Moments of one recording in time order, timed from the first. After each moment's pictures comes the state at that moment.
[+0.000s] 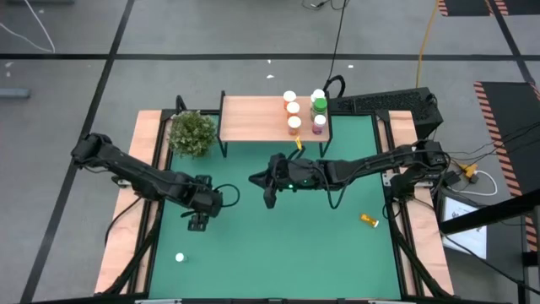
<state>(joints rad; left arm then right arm) -0.35 1.32 0.89 -0.97 -0.07 -0.29 0.11 1.68 1.20 0.22 0.21 0.50</state>
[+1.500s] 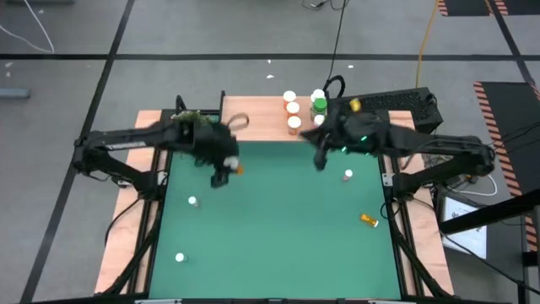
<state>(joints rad) 0.14 1.34 1.36 -0.99 0.07 -0.01 -0.08 1.17 1.20 -0.37 0.25 0.18</state>
